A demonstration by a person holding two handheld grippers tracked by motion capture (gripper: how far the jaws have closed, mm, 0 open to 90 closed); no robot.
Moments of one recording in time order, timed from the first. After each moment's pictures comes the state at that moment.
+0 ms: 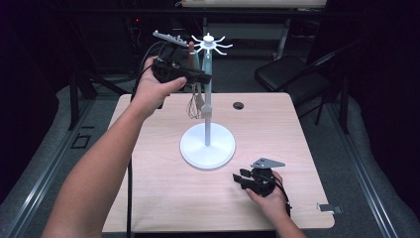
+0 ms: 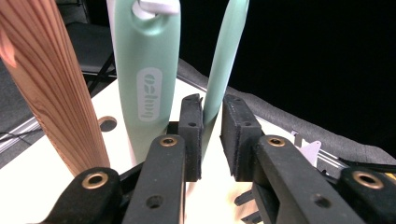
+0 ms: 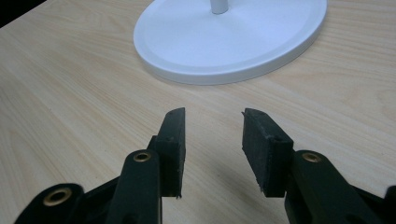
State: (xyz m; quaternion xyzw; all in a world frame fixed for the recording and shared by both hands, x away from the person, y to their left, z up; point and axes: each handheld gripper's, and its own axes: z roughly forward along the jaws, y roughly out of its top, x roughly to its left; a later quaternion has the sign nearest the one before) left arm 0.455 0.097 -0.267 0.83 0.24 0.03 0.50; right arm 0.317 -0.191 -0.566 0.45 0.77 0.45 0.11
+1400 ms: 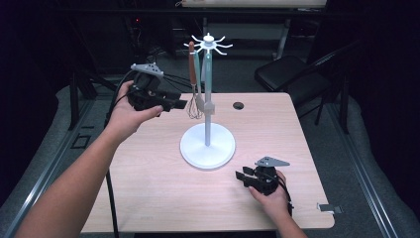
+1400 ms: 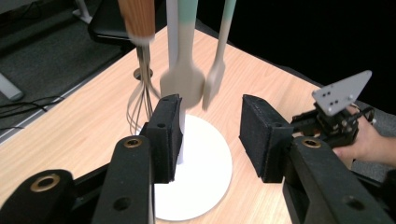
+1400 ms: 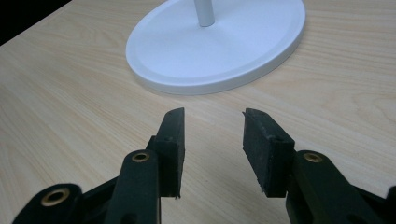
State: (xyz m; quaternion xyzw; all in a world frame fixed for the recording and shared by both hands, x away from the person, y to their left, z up) left arm 0.415 0.154 -0.315 0.85 0.27 0.08 0.45; right arm 0.319 -0.199 -0.562 0.46 0.75 0.46 0.12
